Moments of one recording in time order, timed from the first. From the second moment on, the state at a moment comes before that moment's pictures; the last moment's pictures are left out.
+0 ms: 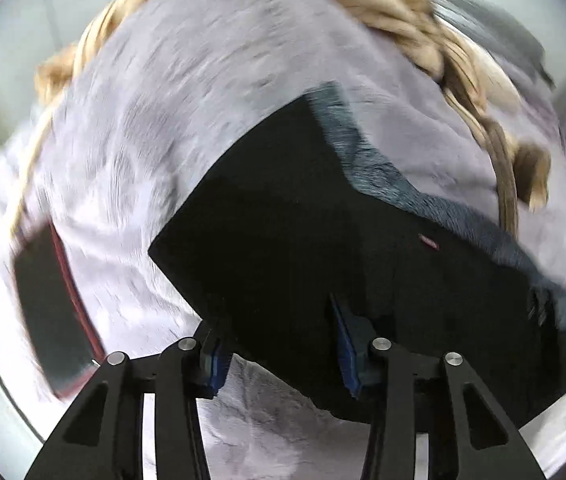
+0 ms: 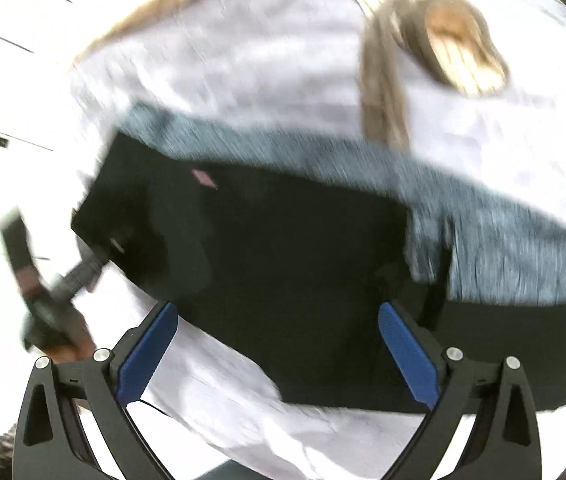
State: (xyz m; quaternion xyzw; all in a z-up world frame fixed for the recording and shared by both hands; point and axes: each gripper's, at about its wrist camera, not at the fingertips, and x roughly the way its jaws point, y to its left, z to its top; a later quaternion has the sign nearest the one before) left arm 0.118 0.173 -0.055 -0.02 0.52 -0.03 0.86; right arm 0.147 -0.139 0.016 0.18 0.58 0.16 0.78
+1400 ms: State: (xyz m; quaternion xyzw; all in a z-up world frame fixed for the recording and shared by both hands) left arm 0.035 -0.005 0.076 0.15 0.35 -0.17 0.91; right arm 0.202 -0.144 0.070 0.24 0.57 0.34 0.71
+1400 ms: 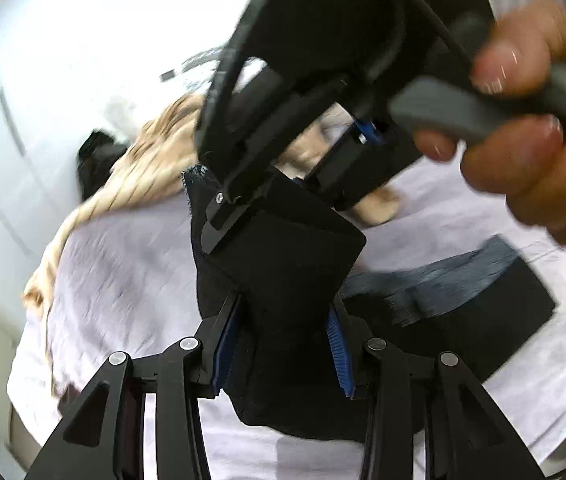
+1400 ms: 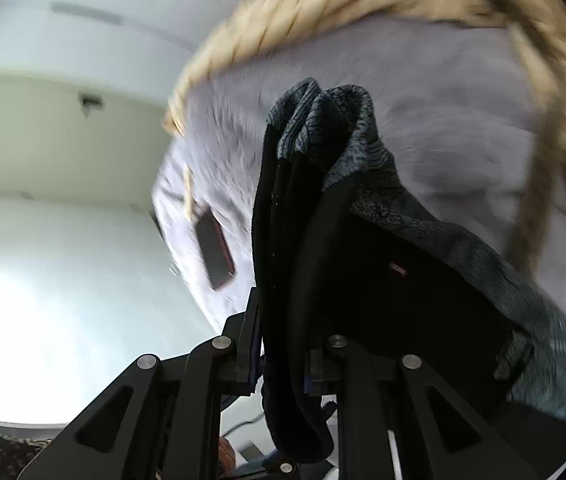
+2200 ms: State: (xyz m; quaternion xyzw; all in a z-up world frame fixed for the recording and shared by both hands) left arm -0.049 -0.263 -0.037 0.31 0.39 -0.31 0.81; right arm 0.094 -0.467 -0.096 0.42 0.49 0.24 0.72
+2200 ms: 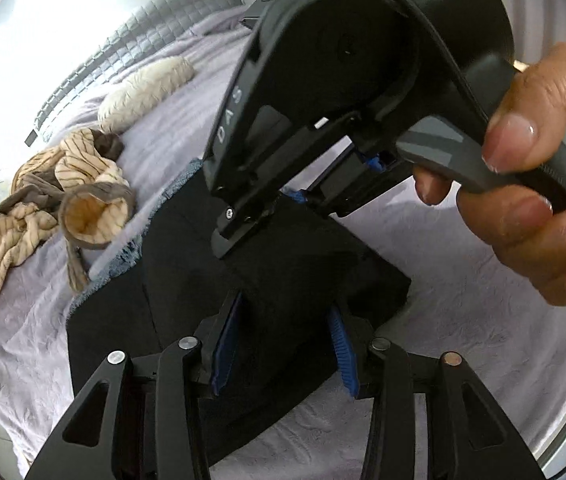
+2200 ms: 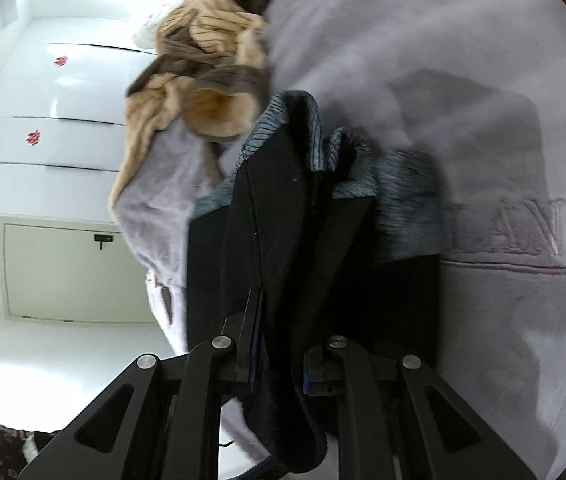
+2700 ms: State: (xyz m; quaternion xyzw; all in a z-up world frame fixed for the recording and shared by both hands) left arm -0.001 -0.139 -0.005 0.11 0.57 -0.21 0.78; right arm 0.039 -0.482 -0.065 0.34 0.52 0.11 0.78
